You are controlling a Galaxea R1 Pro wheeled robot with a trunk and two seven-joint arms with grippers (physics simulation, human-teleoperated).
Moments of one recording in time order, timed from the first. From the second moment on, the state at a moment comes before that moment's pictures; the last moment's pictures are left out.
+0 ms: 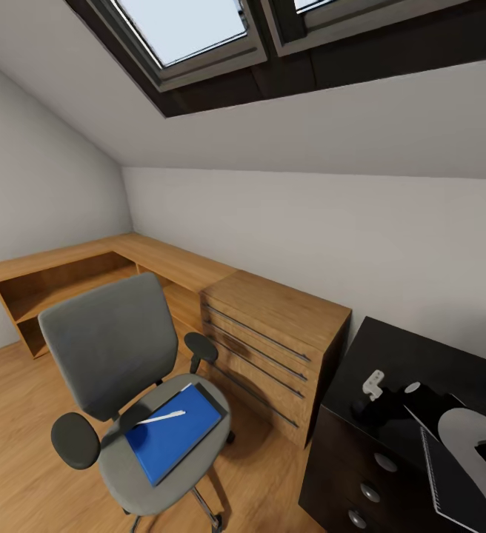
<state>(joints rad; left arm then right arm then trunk) -0.06 0.06 -0.09 -0.10 0.46 -0.48 -0.01 -0.97 -0.30 0.25 -0.04 0.38 0.03 0.60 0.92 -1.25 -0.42</state>
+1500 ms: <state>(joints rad) -0.06 0.06 -0.09 -0.10 0.46 -0.48 -0.01 -0.97 -0.32 0.25 -0.03 0.38 0.01 0.61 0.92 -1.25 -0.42</state>
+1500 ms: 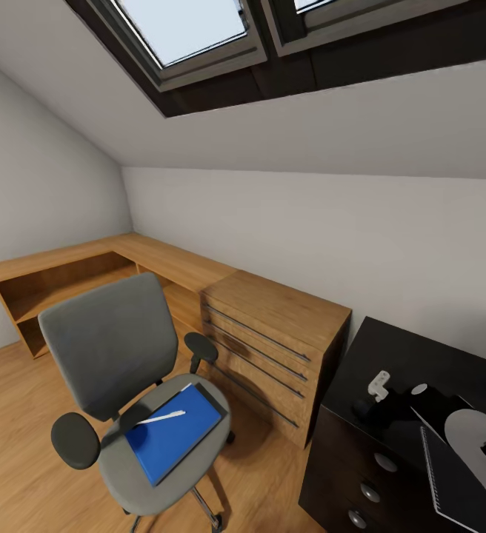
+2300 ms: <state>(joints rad) -0.06 0.06 -0.09 -0.10 0.46 -0.48 -0.01 -0.97 -0.33 0.25 -0.03 0.38 0.01 0.63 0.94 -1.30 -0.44</state>
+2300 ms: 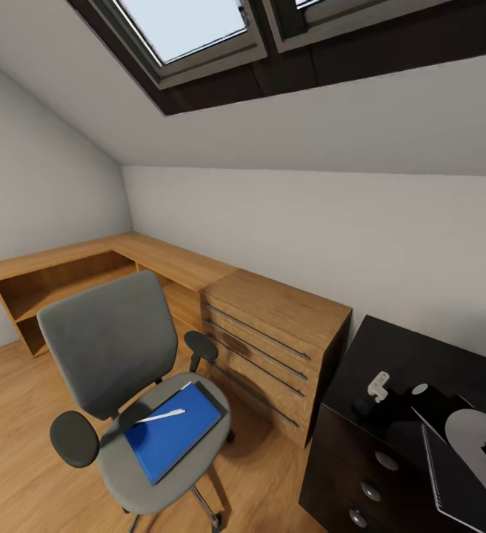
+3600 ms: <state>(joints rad) -0.06 0.06 -0.09 -0.10 0.46 -0.48 -0.01 -0.97 -0.34 0.24 -0.03 0.37 0.01 0.63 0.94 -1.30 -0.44</state>
